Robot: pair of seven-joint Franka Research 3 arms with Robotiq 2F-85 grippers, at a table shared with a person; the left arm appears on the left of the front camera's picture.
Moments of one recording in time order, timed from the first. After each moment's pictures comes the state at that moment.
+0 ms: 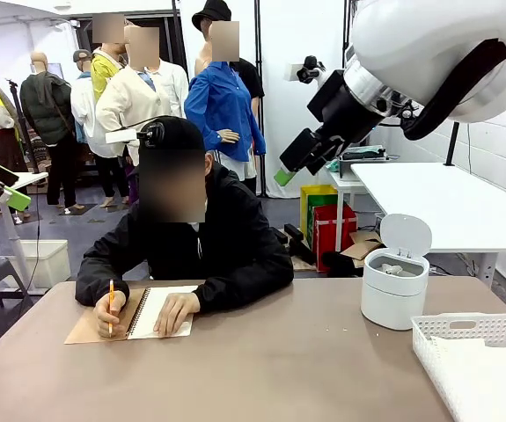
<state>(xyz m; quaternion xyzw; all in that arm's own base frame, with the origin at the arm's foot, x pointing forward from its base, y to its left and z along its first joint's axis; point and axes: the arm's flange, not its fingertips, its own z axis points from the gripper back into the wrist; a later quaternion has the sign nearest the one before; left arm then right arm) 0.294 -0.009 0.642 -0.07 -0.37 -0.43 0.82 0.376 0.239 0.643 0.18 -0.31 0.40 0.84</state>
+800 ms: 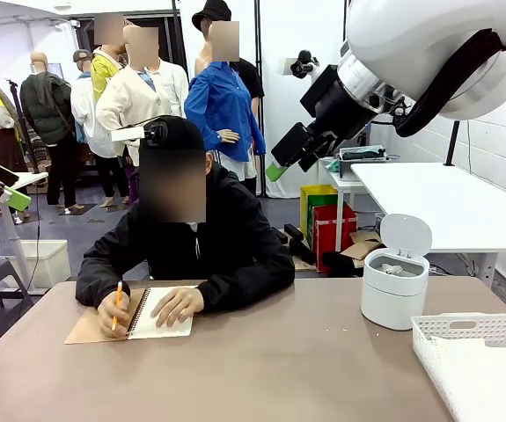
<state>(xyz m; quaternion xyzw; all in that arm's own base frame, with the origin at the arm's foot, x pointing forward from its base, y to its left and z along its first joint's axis) 0.294 -0.009 0.642 -0.07 -0.37 -0.43 0.82 0.374 0.245 0.647 0.20 -0.31 0.40 0.84</state>
